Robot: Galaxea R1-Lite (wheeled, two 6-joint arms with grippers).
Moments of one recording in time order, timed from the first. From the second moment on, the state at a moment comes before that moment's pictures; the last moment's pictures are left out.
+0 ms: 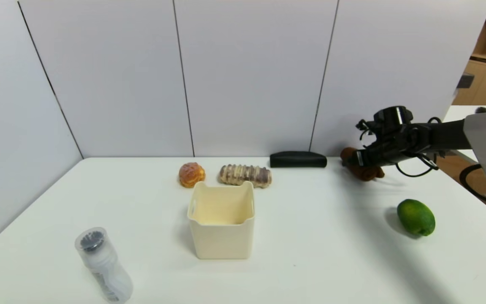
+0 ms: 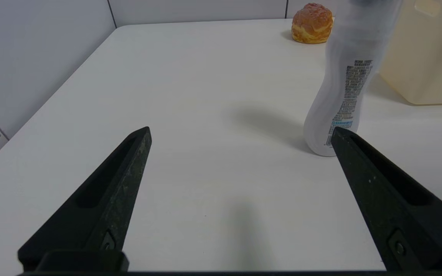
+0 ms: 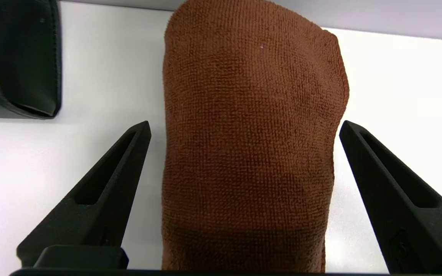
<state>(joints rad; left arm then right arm) 0.01 0.00 0.00 0.00 -0.01 0.01 -0.03 2.38 -1.82 0.22 0.01 -0.13</state>
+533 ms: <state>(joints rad) 0.01 0.00 0.00 0.00 -0.01 0.01 -0.03 2.41 -1.82 0.18 0.02 -0.14</state>
